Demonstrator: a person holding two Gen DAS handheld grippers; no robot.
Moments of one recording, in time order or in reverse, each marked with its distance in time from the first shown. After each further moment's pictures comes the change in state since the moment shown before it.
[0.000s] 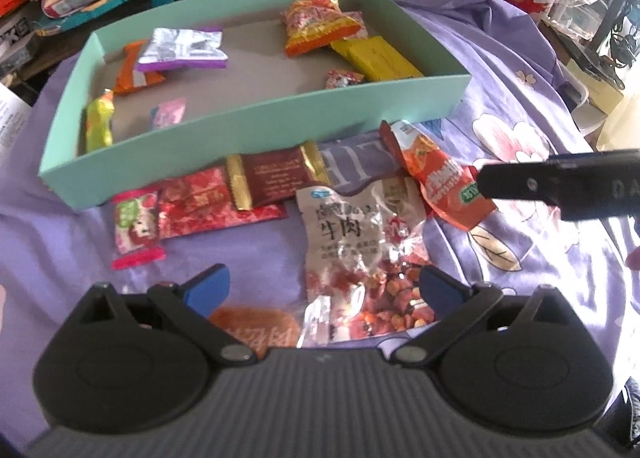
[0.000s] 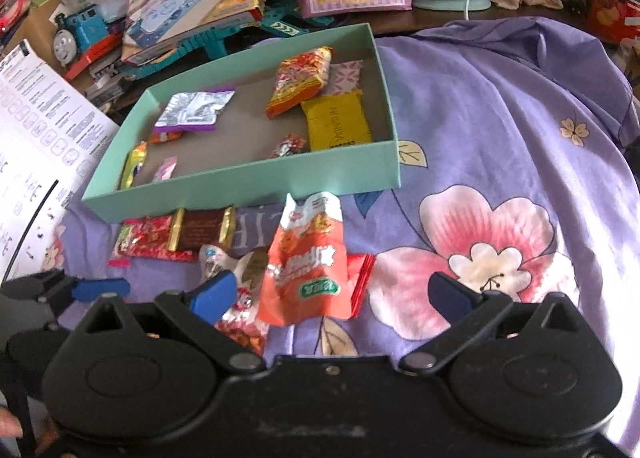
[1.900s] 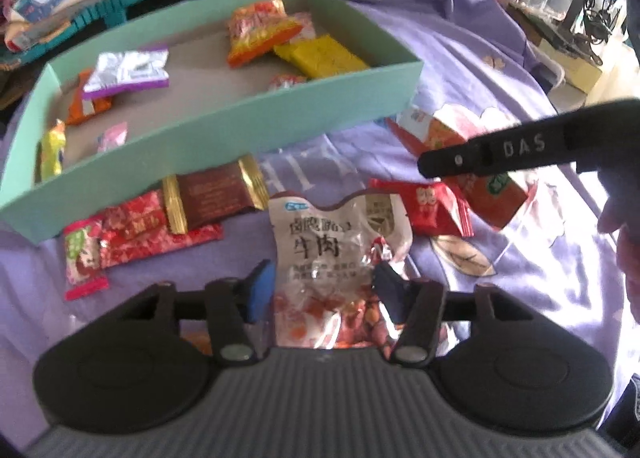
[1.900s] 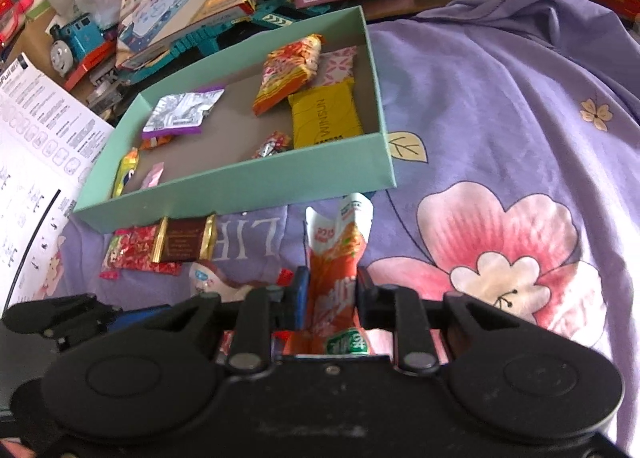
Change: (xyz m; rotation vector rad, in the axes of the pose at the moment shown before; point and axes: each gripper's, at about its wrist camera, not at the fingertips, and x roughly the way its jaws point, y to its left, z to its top) left arm 0.012 -0.036 0.002 0.087 -0.036 -0.030; right arm 0.030 -0.026 0.009 0.041 0.018 0.074
